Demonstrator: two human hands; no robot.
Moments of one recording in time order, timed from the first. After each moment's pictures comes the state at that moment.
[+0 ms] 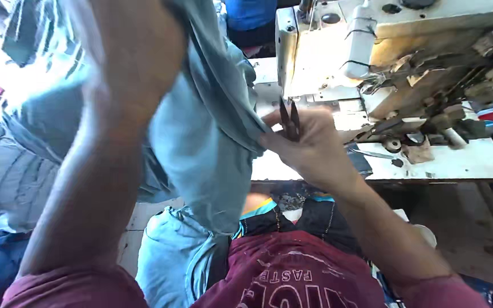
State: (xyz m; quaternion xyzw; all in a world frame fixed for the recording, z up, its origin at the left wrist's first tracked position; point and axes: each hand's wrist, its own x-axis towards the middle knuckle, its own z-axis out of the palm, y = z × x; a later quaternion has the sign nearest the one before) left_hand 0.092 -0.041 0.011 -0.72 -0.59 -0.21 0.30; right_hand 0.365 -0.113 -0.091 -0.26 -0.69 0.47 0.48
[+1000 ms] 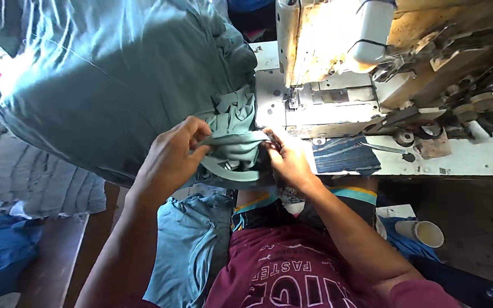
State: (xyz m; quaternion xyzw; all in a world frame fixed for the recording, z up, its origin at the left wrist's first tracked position) left_hand 0.090 -0.139 -0.111 -0.76 -0.61 -0.19 -0.07; right_hand 0.345 -0.084 -0.220 -0.41 -0.75 0.29 0.43
